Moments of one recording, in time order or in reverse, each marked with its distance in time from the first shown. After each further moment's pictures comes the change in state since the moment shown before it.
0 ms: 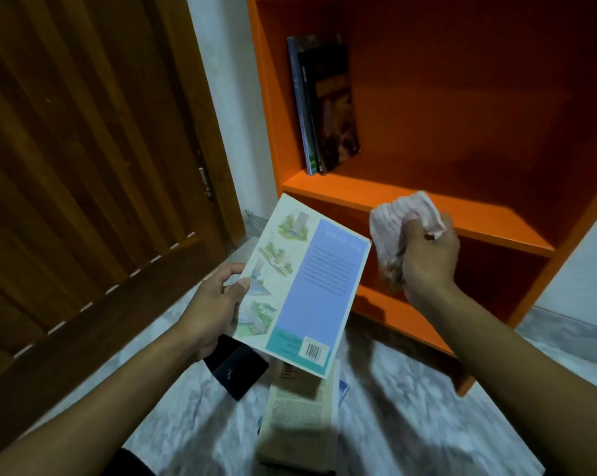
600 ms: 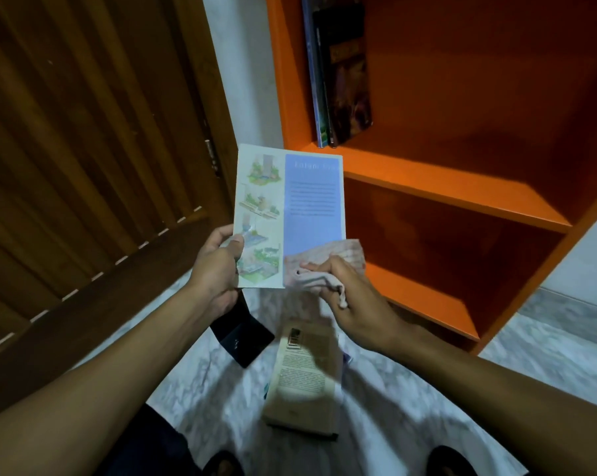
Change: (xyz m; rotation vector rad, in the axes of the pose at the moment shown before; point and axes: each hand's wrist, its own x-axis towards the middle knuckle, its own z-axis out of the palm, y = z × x) left_hand 0.021 -0.006 -0.002 -0.376 0.234 -0.024; right_hand -0.089 0.054 0.007 -0.445 -0.999 -0.387
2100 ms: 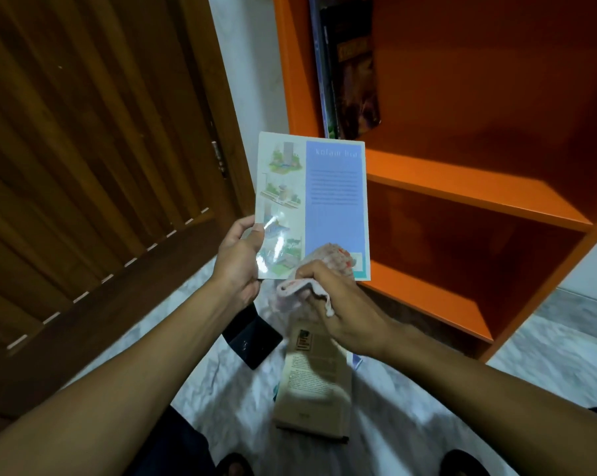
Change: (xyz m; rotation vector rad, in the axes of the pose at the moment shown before) left_hand 0.005 0.003 0.018 -0.043 -0.066 0.039; right_hand 0.011 -0.023 0.013 -0.048 -0.065 -0.117
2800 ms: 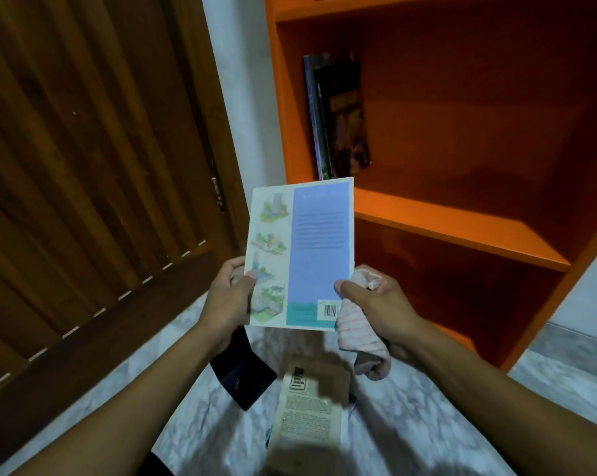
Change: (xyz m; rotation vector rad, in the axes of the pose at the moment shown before) left_hand 0.000 0.001 -0.021 0.424 -0.014 0.112; right_hand 0.015 0.028 -0.046 0.603 0.382 0.538
